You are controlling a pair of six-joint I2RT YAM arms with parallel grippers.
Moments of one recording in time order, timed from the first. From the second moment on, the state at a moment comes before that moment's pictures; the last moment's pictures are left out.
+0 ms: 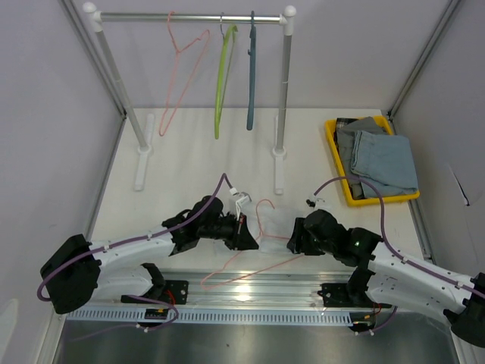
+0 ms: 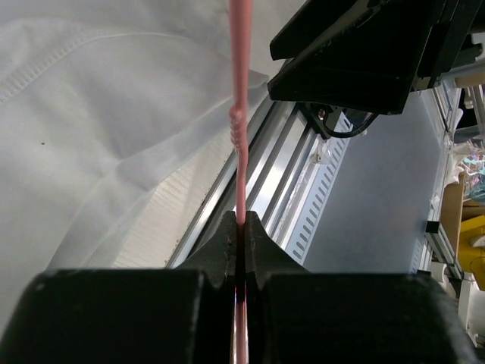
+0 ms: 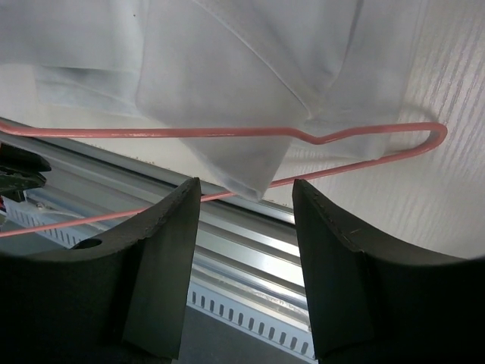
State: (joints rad) left arm -0.90 1.14 0.50 0.11 0.48 -0.60; right arm 0.96 0.81 0.57 -0.64 0.17 0.88
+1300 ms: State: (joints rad) left arm -0.75 1.22 0.50 0.31 0.59 -0.64; right arm 0.98 1.08 0.80 -0.65 0.41 0.81
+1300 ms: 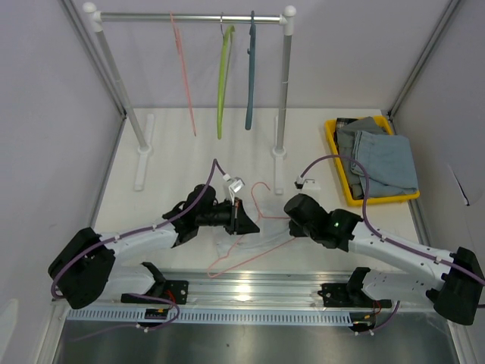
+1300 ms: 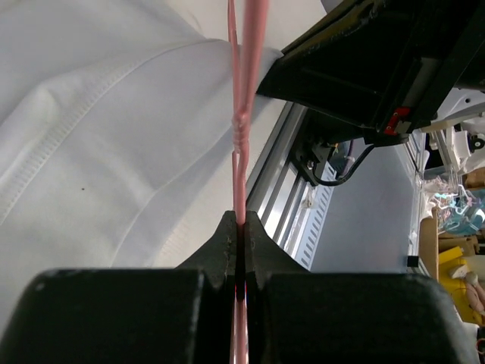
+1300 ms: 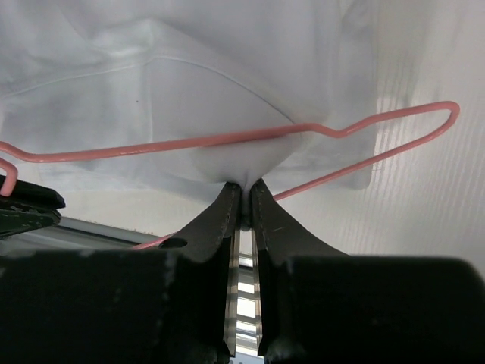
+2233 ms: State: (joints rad) left arm -0.72 1.41 0.46 0.55 0.48 -0.58; right arm 0.66 0.87 0.80 -0.76 0.29 0.74
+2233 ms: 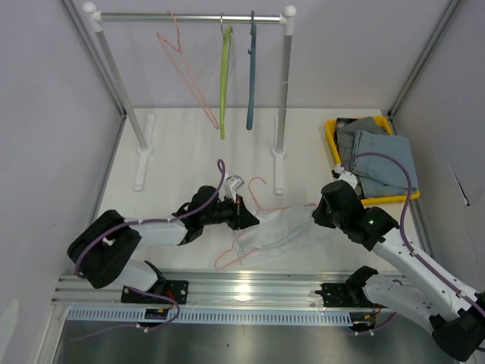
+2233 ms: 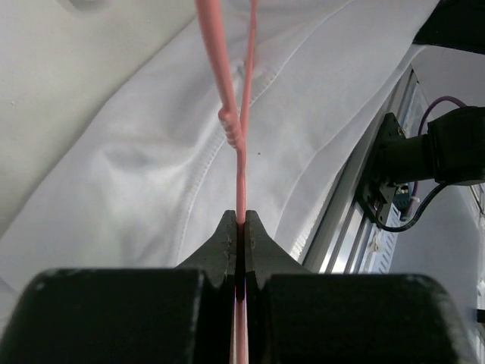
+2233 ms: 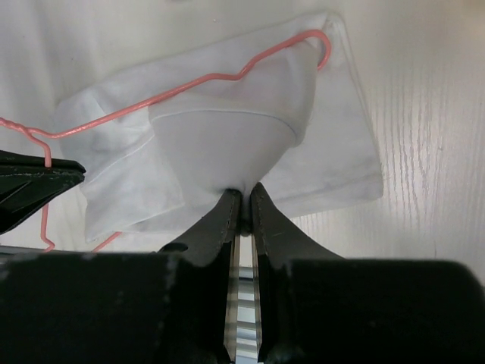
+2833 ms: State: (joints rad) left arm -0.64 1.45 0.46 0.59 0.34 -0.42; right arm 0.50 0.80 0.79 -0.80 0.18 0.72
